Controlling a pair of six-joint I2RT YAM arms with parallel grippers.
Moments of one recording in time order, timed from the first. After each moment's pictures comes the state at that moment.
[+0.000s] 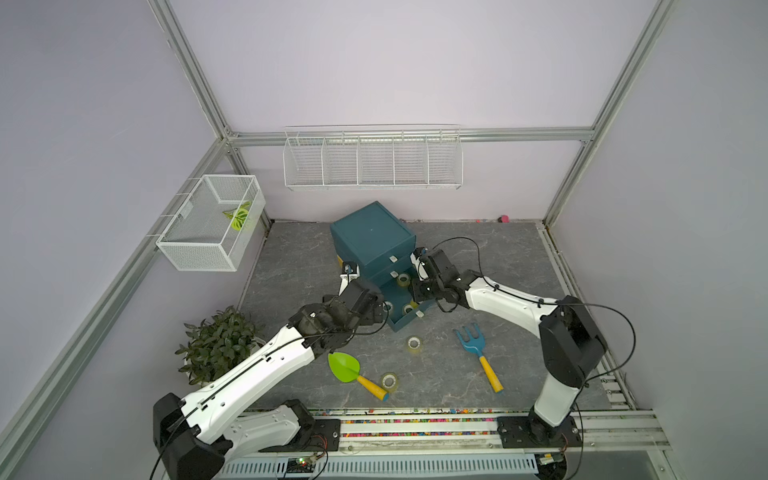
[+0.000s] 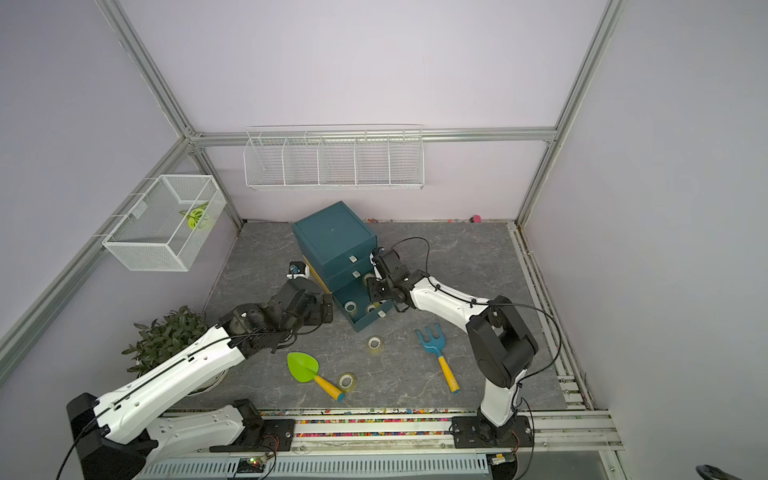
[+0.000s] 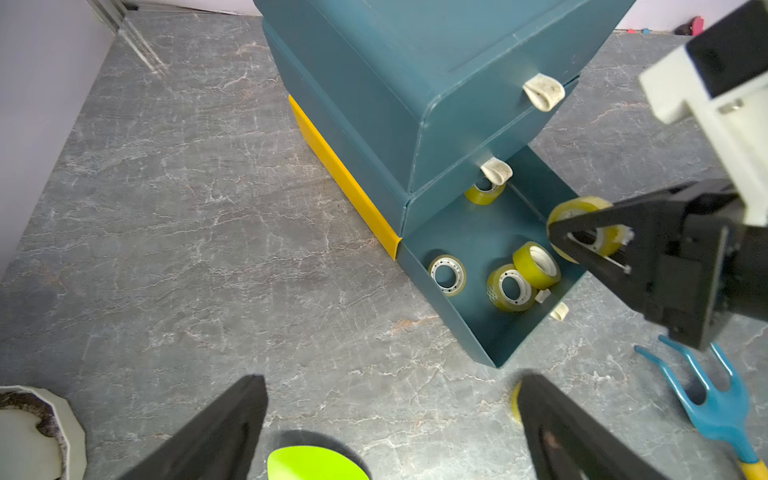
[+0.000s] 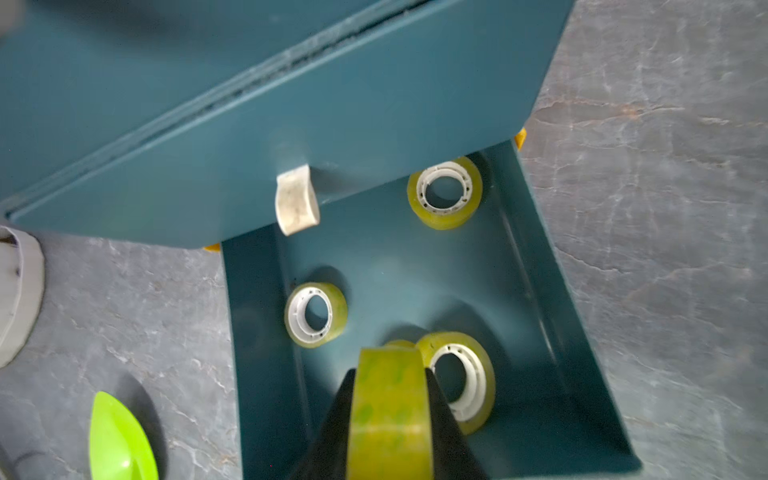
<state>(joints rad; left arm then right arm) -0.84 1.12 1.04 -0.80 -0.48 -0.60 0.69 1.81 1.29 -0.33 -0.06 0.39</state>
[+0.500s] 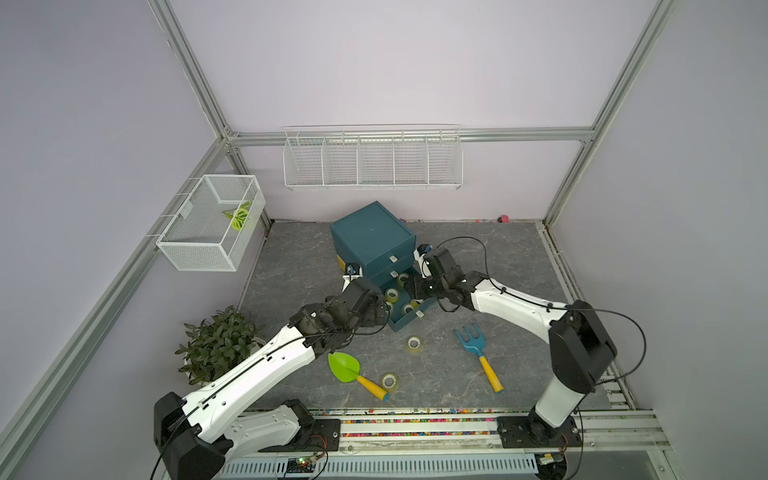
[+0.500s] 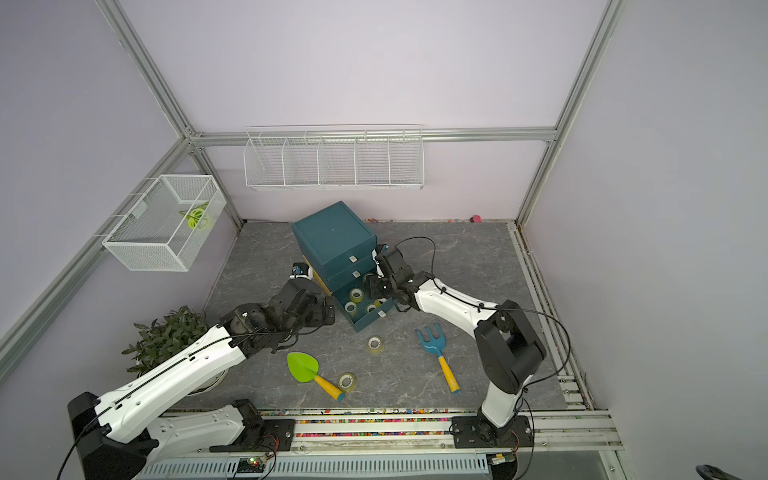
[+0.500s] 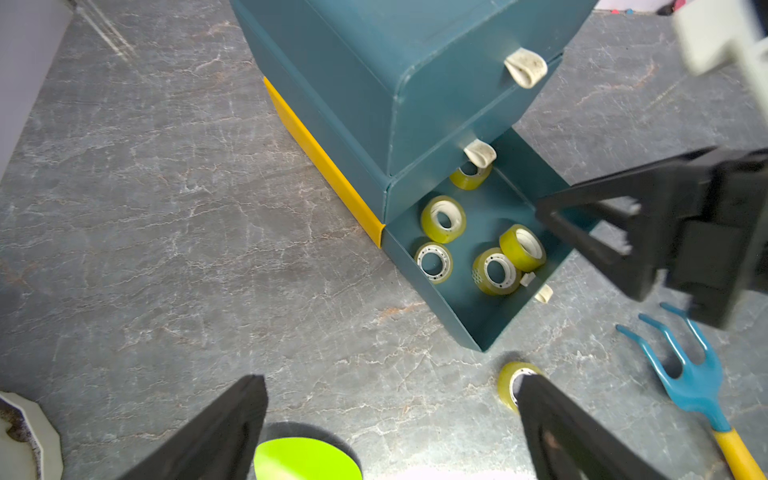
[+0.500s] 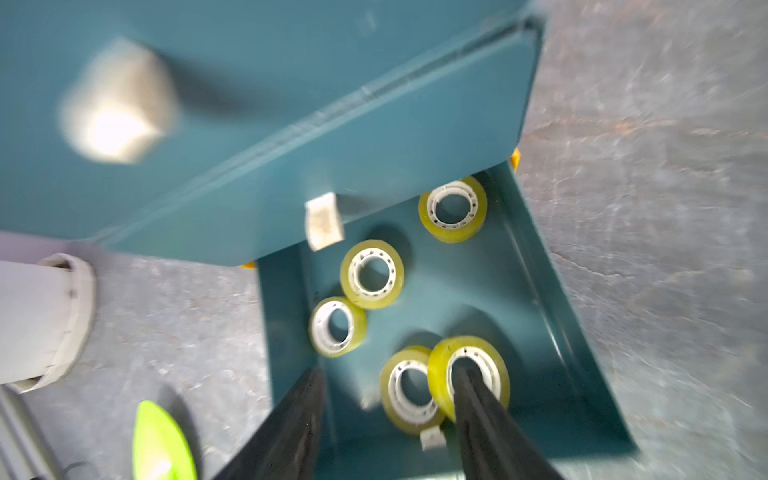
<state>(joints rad) -0.84 1.13 1.04 -0.79 -0.41 -0.59 0.68 1.69 1.23 -0.29 -0.07 0.43</state>
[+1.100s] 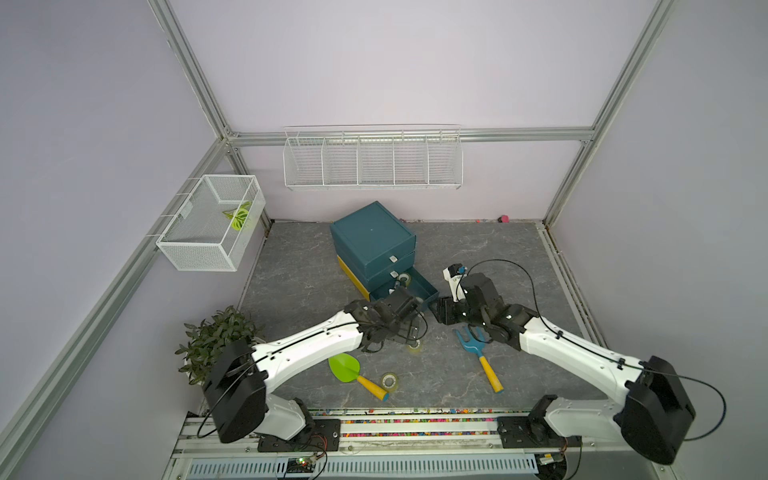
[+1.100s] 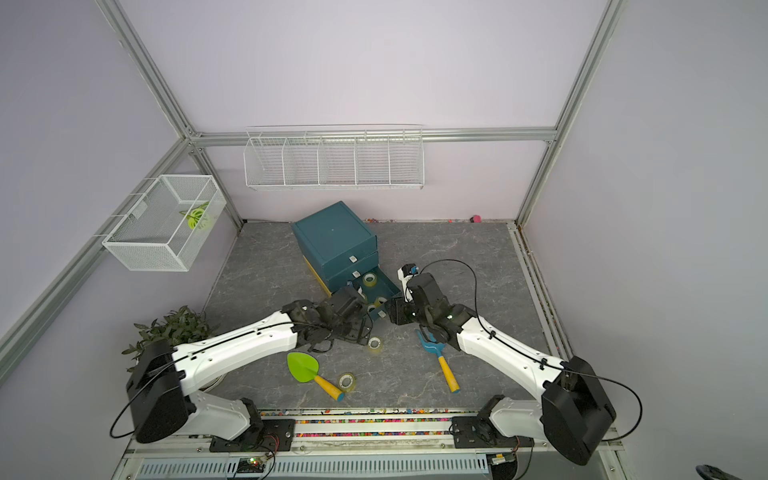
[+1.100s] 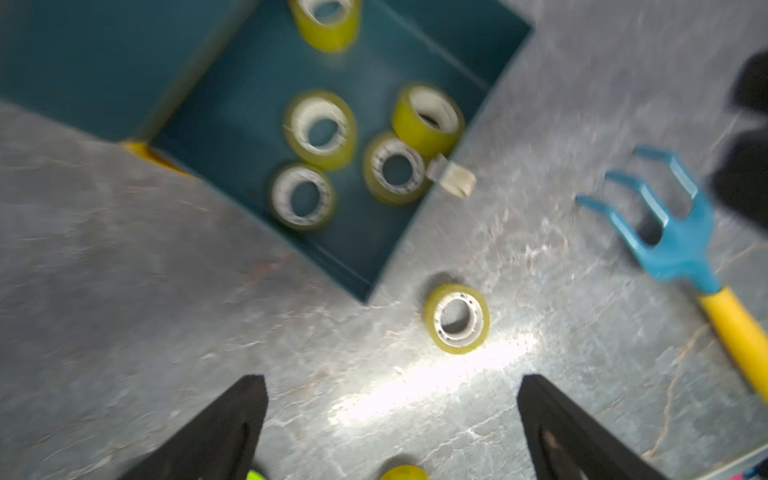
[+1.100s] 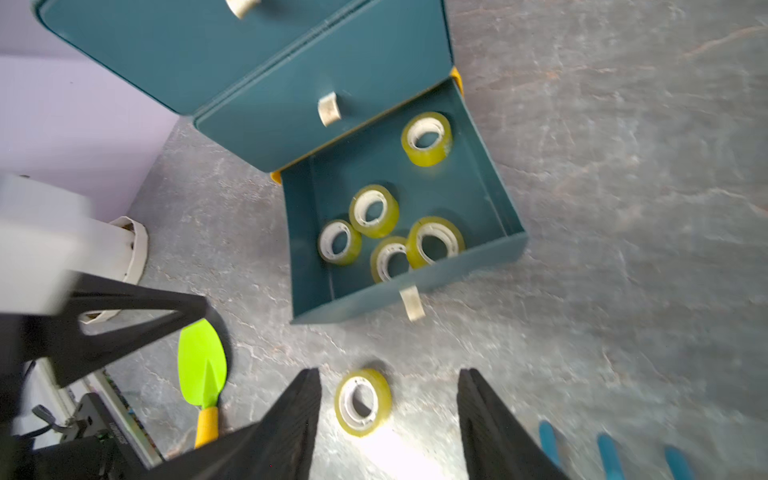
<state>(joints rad) -0.99 1.49 1.07 -0.69 -0.20 -0.54 0.69 1.25 0.81 -0.26 -0.05 0.46</state>
